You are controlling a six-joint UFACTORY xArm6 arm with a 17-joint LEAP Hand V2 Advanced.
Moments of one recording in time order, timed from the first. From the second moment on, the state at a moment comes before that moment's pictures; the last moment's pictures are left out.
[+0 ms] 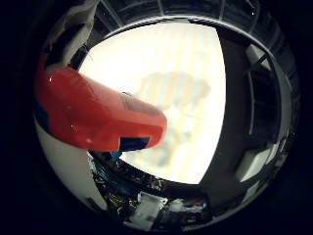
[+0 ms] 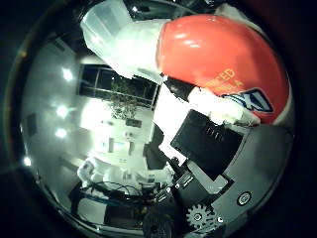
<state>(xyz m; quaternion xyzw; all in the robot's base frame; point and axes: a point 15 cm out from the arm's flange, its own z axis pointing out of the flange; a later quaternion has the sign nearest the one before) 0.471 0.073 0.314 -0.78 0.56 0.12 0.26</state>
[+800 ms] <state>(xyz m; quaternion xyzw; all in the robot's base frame) 0.443 0.155 0.352 -0.86 0.49 -0.10 -0.06</state>
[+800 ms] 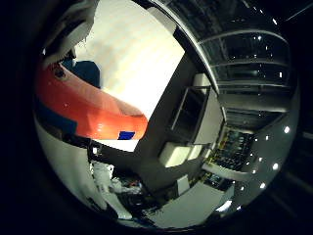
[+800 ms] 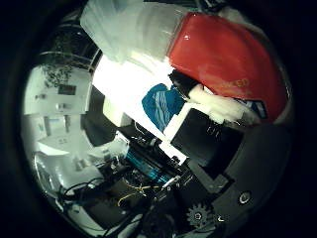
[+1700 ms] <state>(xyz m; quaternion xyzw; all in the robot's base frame) 0.443 0.218 0.262 -0.86 0.43 -0.16 -0.23</state>
